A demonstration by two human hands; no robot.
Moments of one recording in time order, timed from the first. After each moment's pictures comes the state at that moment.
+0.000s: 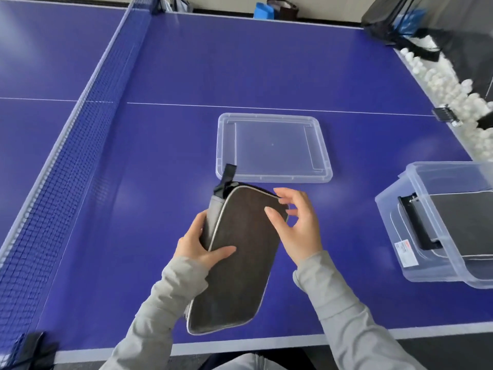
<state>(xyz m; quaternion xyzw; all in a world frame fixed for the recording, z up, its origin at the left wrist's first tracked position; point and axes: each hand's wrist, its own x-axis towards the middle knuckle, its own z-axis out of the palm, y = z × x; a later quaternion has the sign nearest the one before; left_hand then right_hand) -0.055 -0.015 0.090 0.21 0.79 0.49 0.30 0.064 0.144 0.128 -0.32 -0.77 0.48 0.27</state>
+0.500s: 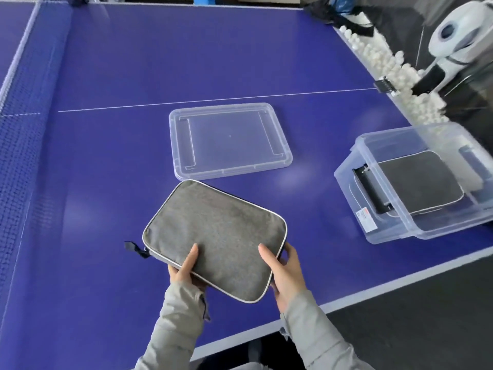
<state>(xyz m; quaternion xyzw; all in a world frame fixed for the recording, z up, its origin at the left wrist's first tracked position) -0.004 0.008 0.028 -0.27 0.52 0.72 0.38 0.134 0.104 0.073 -0.56 -0.32 0.73 0.22</state>
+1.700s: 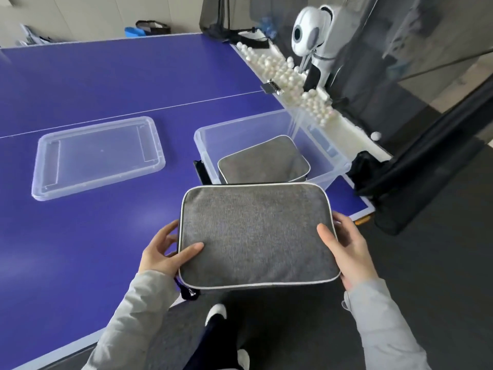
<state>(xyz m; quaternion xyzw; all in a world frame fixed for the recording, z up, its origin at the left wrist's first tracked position) 0.287 0.168 0.116 0.16 0.69 0.59 0.39 0.567 0.308 0.139 -0.53 -0.52 0.57 0.35</state>
